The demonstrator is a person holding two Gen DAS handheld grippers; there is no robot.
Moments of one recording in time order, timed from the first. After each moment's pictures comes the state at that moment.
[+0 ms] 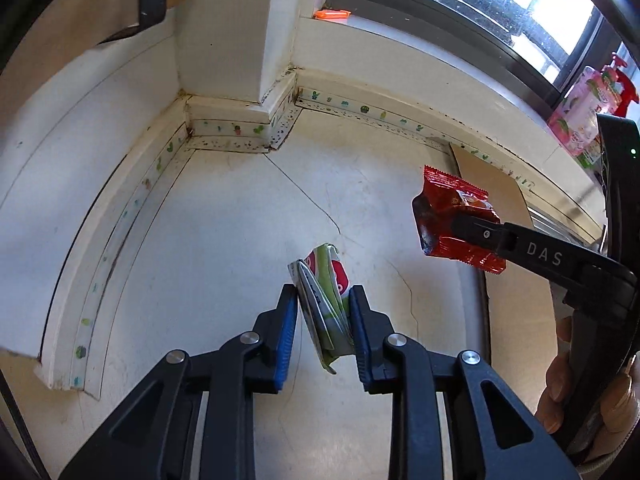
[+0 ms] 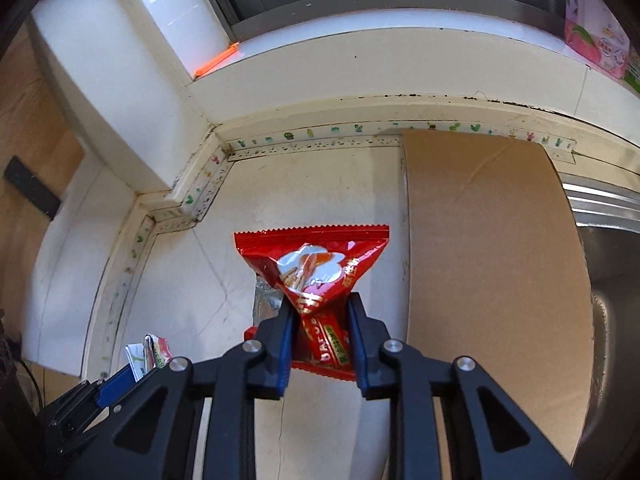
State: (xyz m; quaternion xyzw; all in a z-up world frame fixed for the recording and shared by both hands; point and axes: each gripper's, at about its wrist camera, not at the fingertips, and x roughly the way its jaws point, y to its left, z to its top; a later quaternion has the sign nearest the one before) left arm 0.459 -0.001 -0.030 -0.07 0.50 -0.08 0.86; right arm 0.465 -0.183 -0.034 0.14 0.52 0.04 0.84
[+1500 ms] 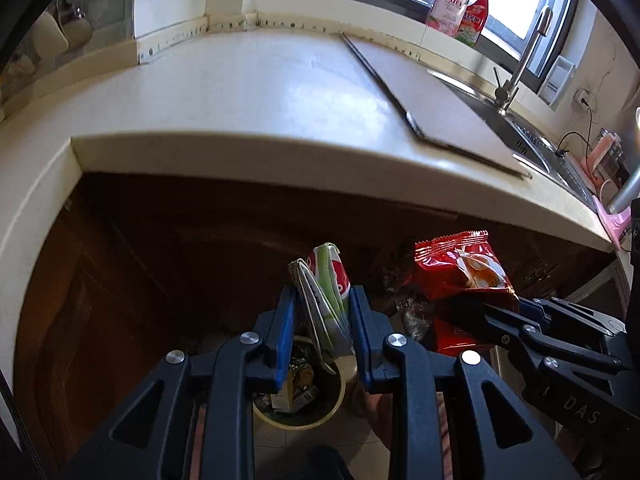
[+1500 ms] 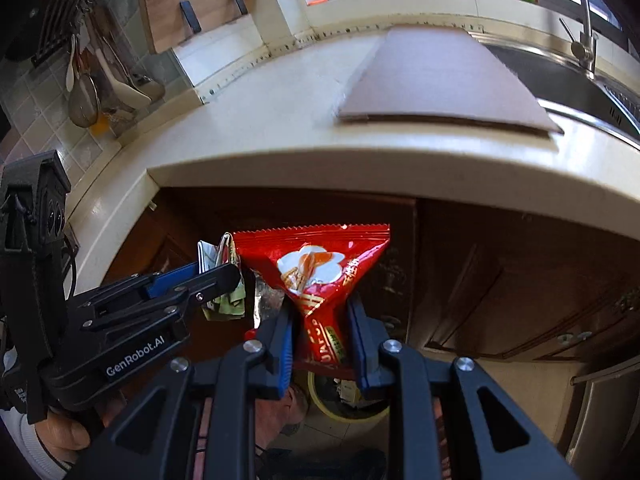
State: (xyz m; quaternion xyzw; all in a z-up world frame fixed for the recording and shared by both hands) left arm 0.046 -0.013 -0.128 -0.04 0.47 -0.14 0.87; right arm 0.009 -0.147 -0.099 0.10 0.49 0.11 0.86
